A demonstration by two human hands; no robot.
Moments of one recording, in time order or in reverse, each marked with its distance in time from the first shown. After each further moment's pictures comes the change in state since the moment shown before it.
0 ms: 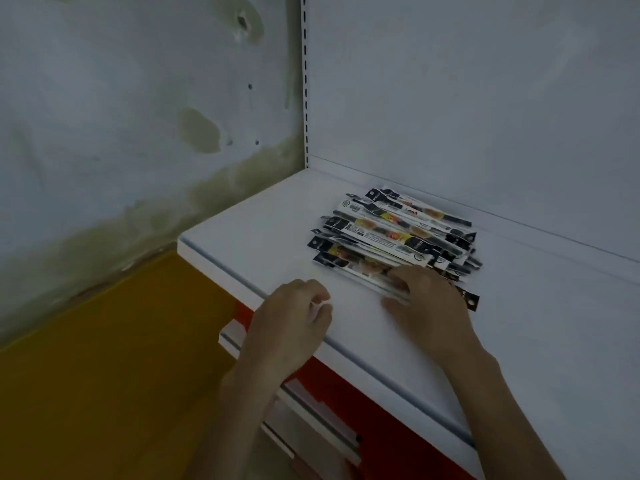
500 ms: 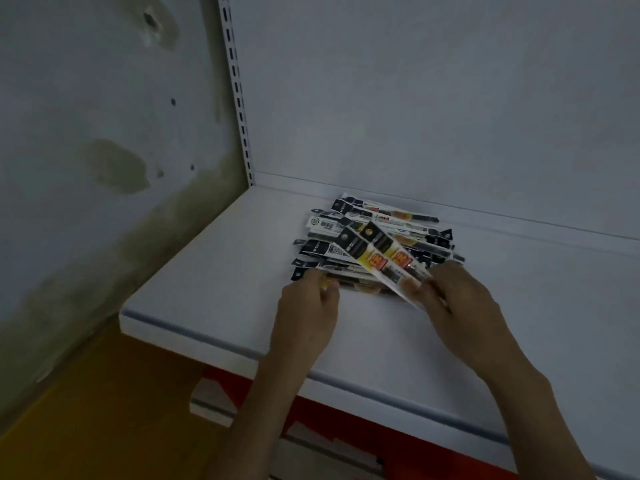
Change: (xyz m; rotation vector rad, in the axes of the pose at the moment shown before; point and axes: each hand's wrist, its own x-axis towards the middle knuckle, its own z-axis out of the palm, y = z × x) left_hand 0.092 -0.025 0.016 -0.259 -0.097 0.056; right_hand 0.004 -0.016 -0.003 -0.030 0.240 0.205
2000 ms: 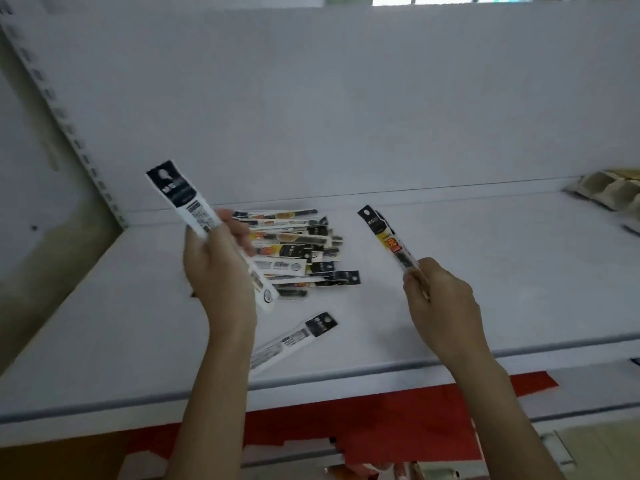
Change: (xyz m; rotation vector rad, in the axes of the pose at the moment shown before) left_hand -0.001 0.092 -0.007 -0.926 0.255 0.100; right_hand -0.081 0.024 -0.046 -0.030 0.343 0.462
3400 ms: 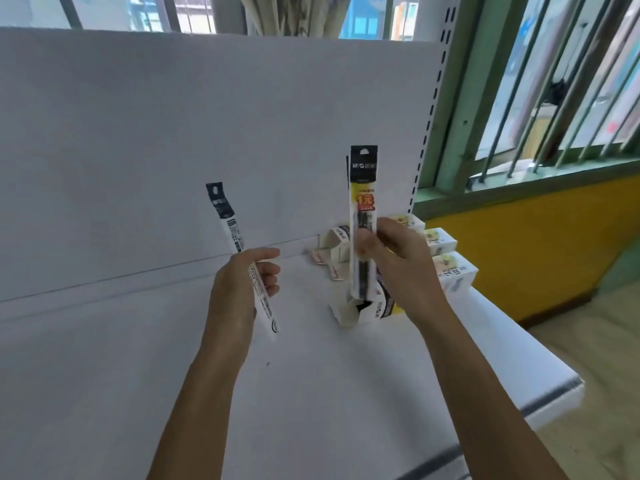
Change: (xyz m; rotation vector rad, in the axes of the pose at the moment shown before) left_hand -0.216 -0.088 0.494 -0.024 -0.551 -0.574; right_hand 0.216 0.378 -0.277 0.458 0.145 0.037
